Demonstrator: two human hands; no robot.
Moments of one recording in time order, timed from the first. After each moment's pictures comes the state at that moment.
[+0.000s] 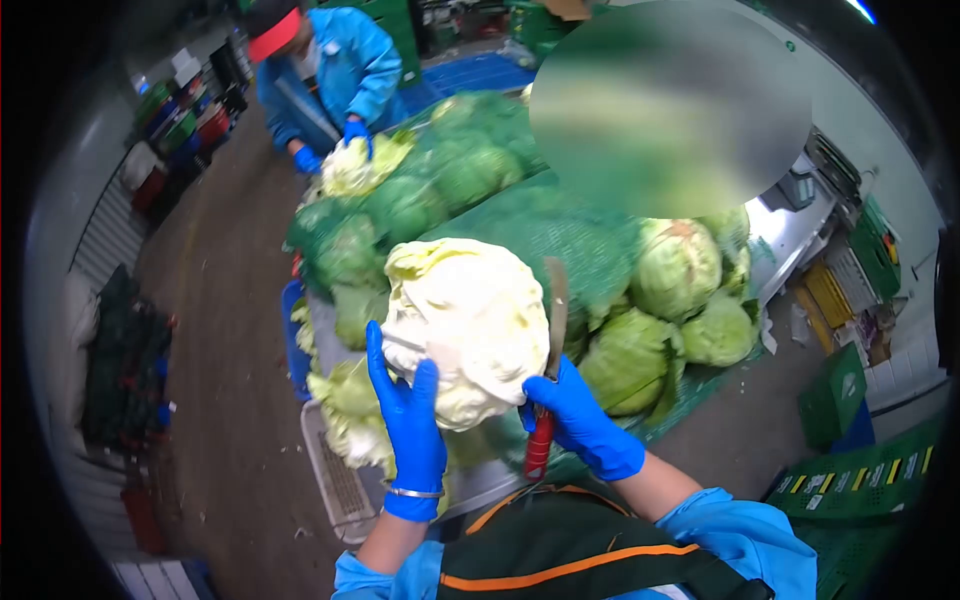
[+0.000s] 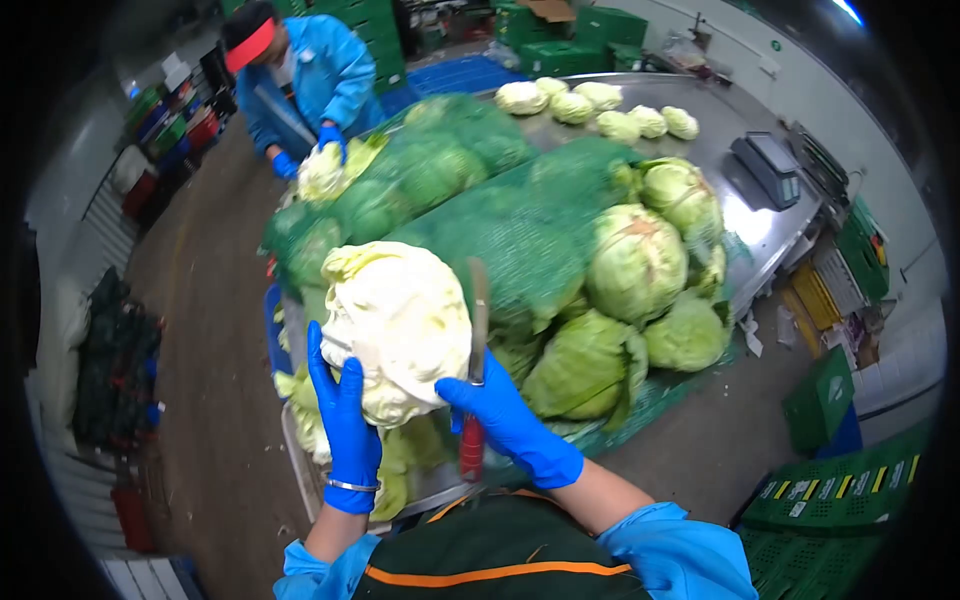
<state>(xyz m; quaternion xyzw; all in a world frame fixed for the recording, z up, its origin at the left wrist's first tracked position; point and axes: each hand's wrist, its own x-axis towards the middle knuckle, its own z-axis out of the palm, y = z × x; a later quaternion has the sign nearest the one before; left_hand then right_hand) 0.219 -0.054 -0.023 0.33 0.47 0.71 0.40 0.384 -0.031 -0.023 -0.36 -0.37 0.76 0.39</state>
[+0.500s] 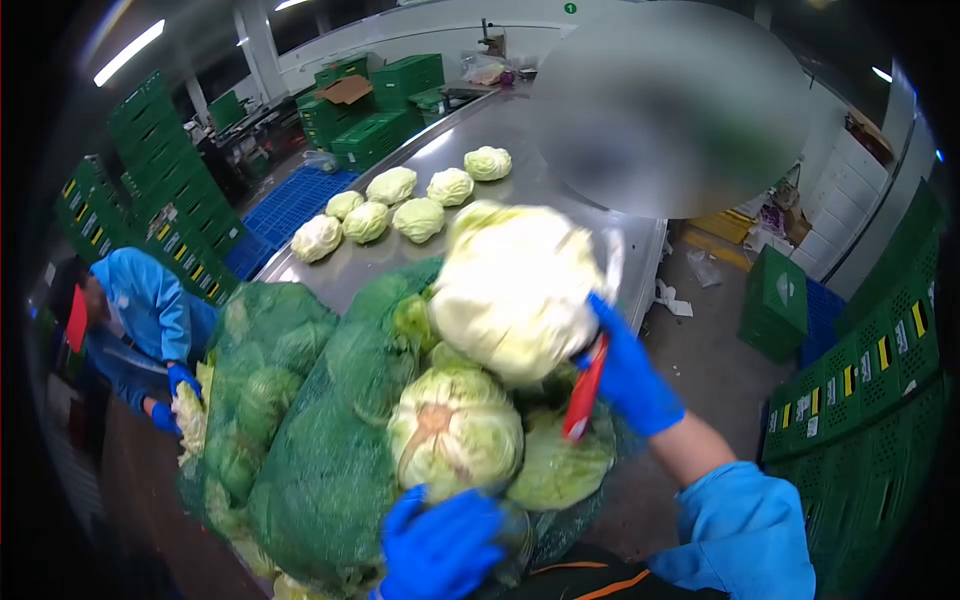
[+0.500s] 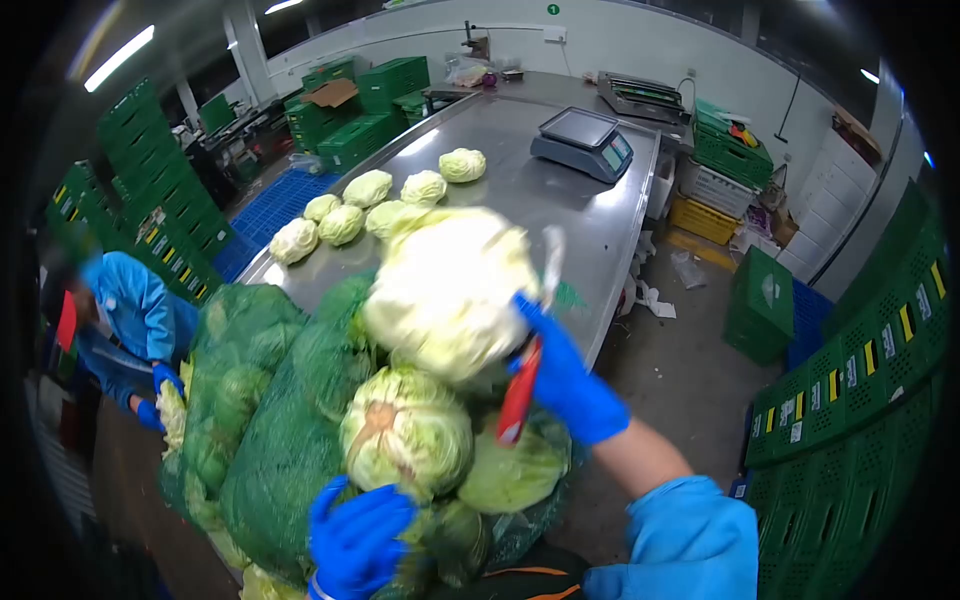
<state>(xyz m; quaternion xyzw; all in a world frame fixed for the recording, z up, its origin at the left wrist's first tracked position) 0.486 0.073 0.091 0.92 0.22 0.31 0.12 0.778 0.133 0.061 -0.39 -0.13 0.57 0.72</state>
